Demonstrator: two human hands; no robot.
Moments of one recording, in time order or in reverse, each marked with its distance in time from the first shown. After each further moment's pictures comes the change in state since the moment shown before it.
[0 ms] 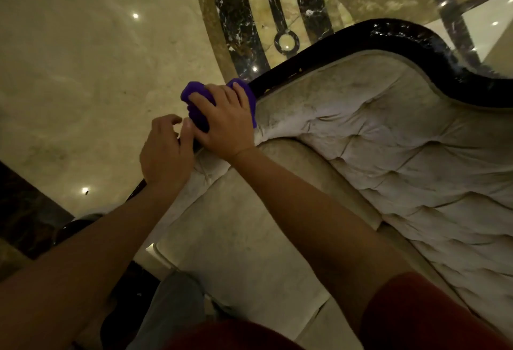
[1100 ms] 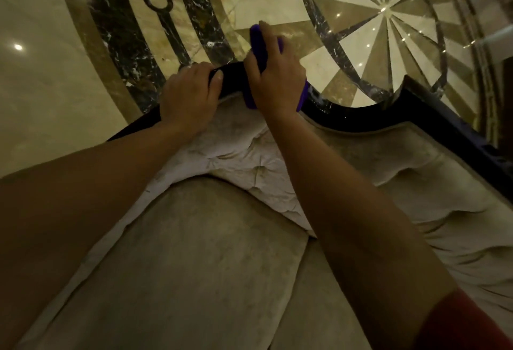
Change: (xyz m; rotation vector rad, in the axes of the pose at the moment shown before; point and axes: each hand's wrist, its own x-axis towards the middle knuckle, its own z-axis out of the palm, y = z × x) left_hand 0.119 0.268 0.159 -0.034 0.007 0.624; right_hand 0.066 0.262 -0.189 -0.276 0.284 0.472
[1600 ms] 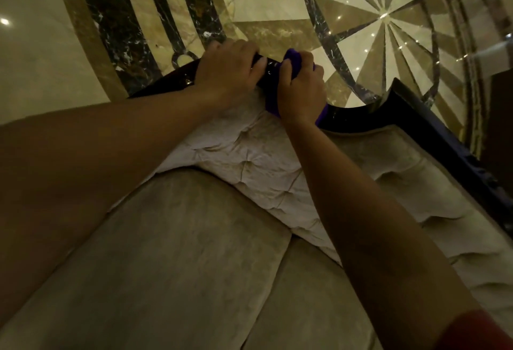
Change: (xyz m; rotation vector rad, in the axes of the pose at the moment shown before) left_hand 0.038 0.071 0.012 0.016 -0.110 0.165; right_hand -0.010 0.054 -0.023 -0.027 -0.047 0.264
